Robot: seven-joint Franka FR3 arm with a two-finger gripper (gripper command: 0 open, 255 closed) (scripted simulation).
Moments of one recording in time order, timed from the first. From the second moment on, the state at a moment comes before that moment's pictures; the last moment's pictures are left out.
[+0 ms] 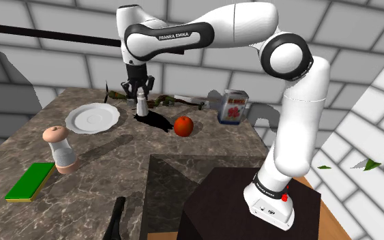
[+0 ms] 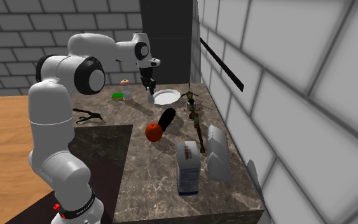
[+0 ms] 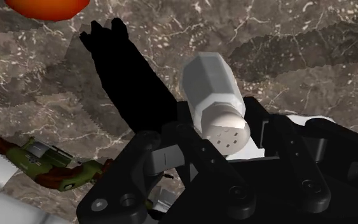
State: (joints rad) arm 0.12 0.27 0.22 -1.58 -0.16 1.80 0.58
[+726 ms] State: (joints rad) arm 0.31 0.54 0.27 -1.24 -0.22 1.71 0.80
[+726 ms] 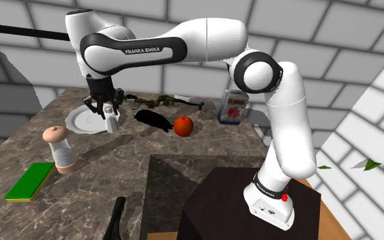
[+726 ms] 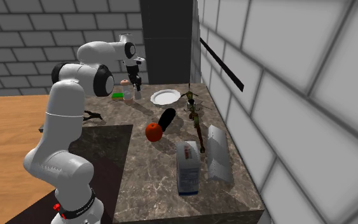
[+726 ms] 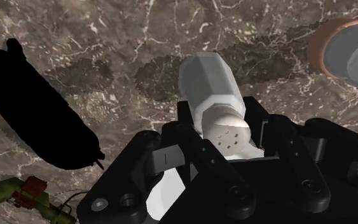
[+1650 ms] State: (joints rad) arm 0.44 0.79 0.26 -0.97 -0.27 1.68 0.88
